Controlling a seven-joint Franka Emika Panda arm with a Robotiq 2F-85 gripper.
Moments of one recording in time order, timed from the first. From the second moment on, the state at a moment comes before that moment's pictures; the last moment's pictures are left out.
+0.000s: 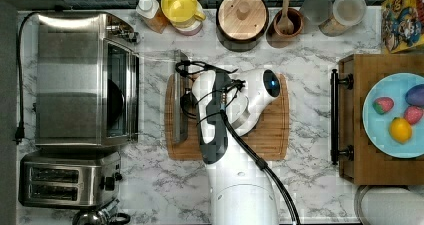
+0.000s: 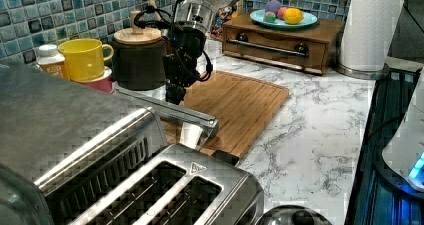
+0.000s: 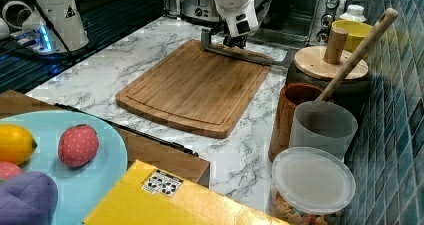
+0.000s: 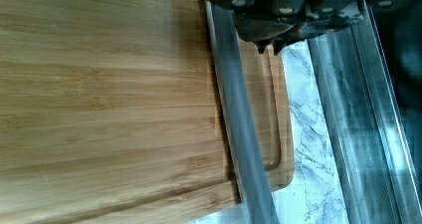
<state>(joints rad) -0.05 0.42 0.02 -2.09 0.88 0.61 -1.28</state>
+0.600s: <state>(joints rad) -0.06 0.42 0.02 -2.07 0.88 0.57 -1.28</state>
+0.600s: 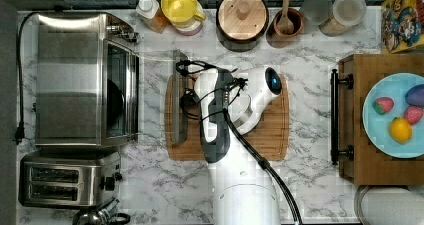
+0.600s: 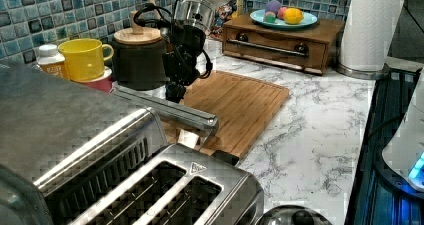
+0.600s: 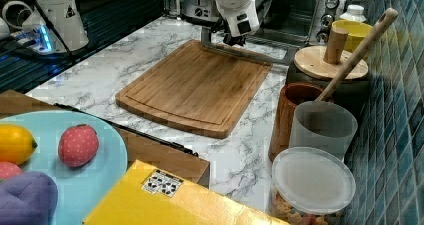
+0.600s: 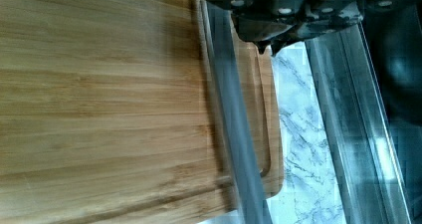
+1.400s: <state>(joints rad) 0.04 0.24 0.08 -2.05 0.56 0.59 -1.06</state>
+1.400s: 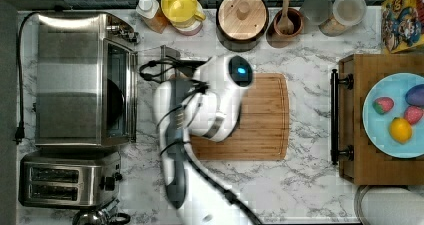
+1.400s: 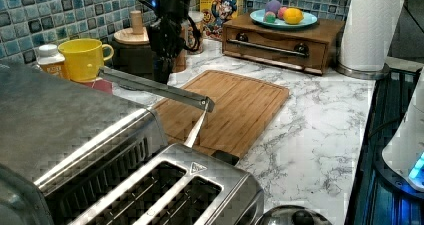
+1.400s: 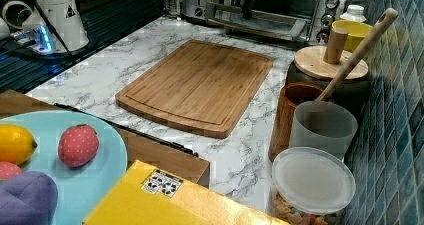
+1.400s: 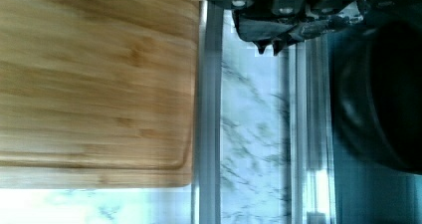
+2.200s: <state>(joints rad) 0.27 0.24 0.18 -1.85 0.00 0.57 -0.51</state>
